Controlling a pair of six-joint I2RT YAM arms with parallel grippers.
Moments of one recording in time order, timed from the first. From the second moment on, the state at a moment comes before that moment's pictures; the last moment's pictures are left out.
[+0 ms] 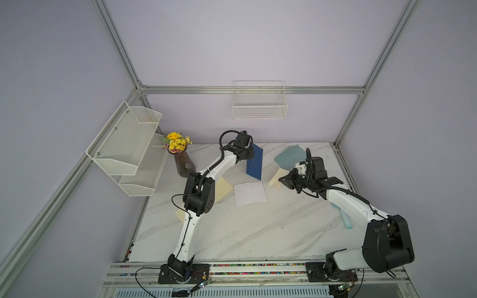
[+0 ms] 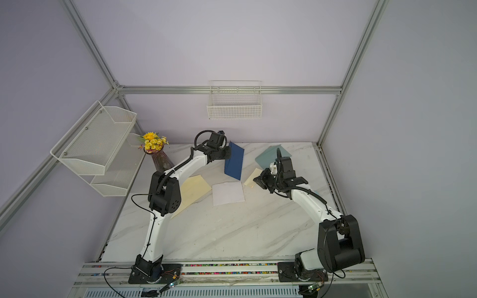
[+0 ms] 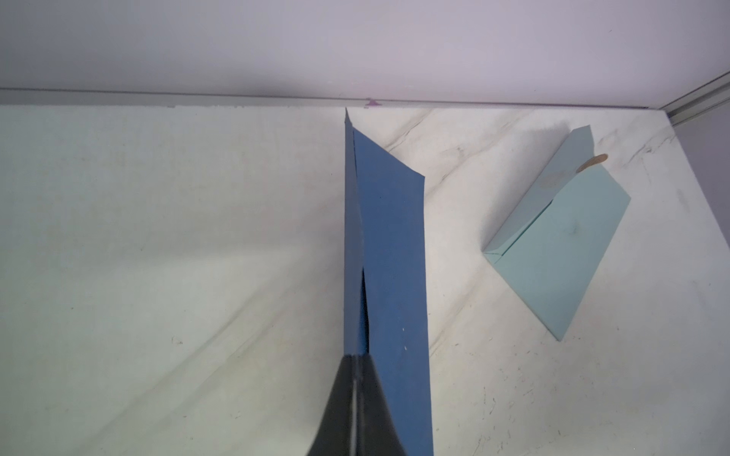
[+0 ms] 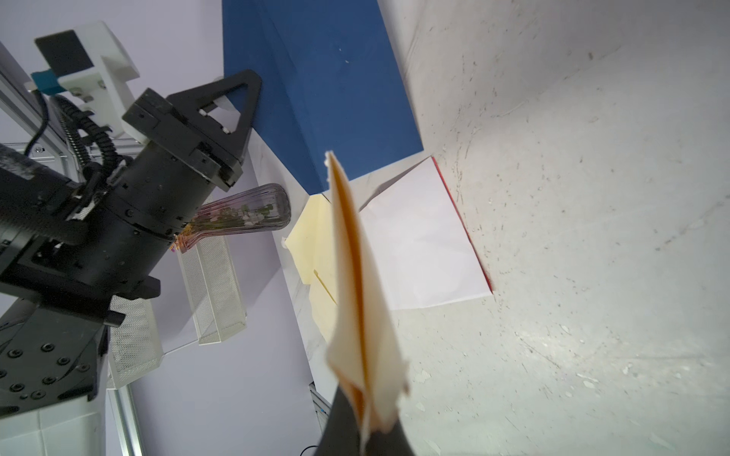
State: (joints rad) left arm -0.46 2.30 2.10 -0.52 -0.06 -0.38; right arm 0.23 1.42 0.97 -0.29 -0.56 1.03
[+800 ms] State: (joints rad) left arm -0.47 1.86 1.70 -0.48 0.10 -0.41; right arm 0.26 1.42 1.04 -0.33 -0.53 0.95
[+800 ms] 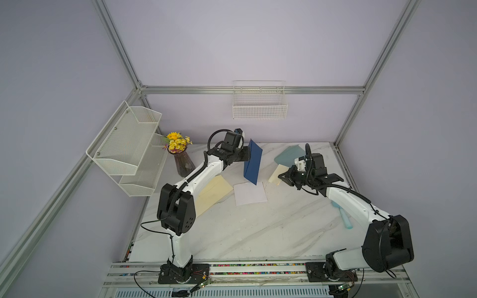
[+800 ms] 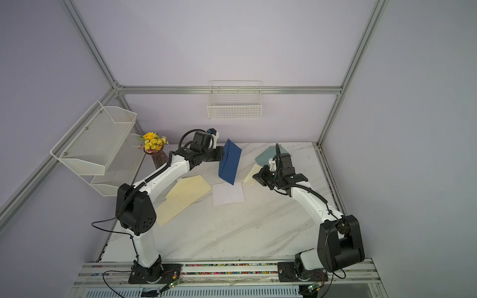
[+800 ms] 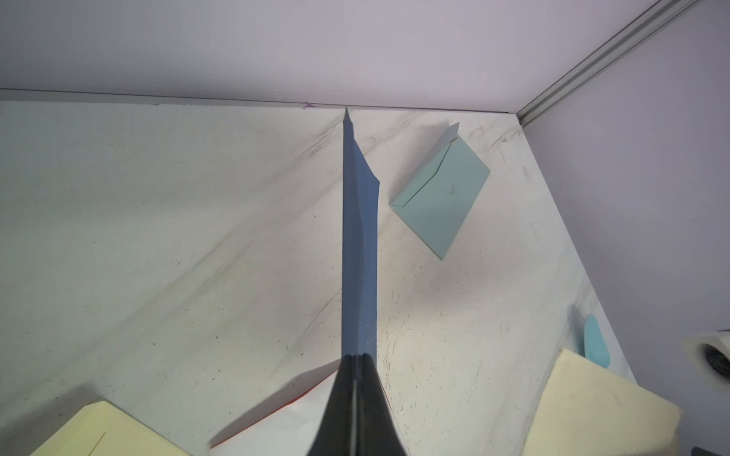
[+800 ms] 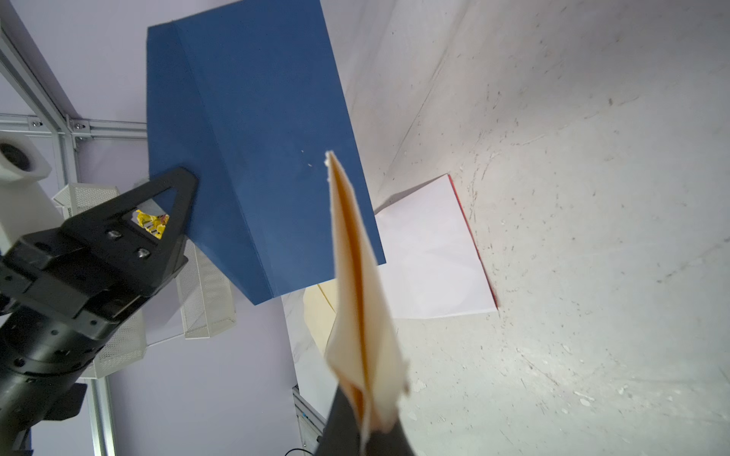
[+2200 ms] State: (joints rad) left arm -0.67 1.57 1.36 -0.62 0.16 -0.36; right arm 0.65 1.42 1.05 -0.23 -0.38 1.08
